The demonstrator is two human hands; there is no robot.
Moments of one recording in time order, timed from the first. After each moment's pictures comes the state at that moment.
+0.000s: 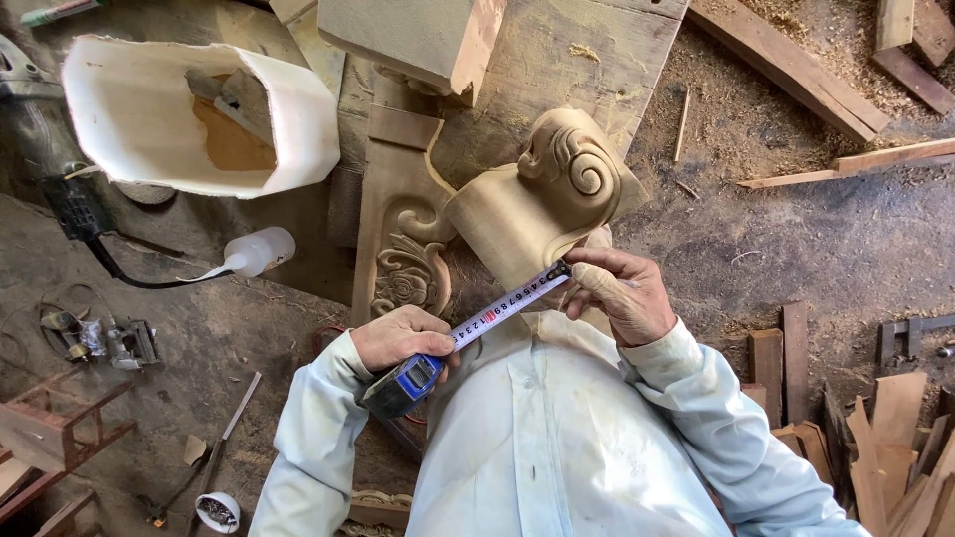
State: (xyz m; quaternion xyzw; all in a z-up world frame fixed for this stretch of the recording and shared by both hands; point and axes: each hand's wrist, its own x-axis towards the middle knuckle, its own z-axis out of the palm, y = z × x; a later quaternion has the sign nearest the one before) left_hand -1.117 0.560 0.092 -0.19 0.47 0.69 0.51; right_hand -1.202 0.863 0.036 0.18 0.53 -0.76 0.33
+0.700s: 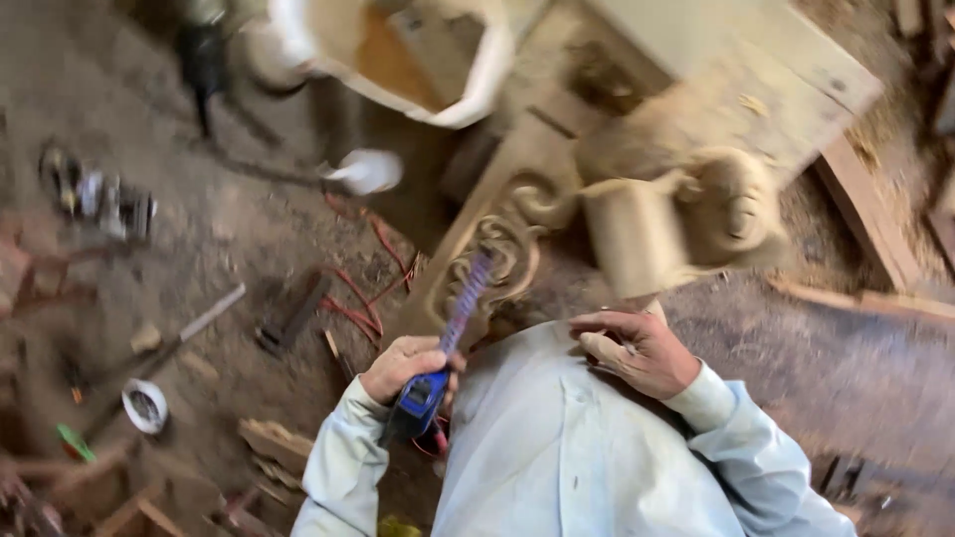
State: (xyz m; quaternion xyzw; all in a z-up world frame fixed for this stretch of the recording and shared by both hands) left_hand -0.945 0.558 0.098 -0.39 0.36 0.83 0.16; right_hand -1.194 0.807 0.087 -0.16 0.65 -0.49 0.55
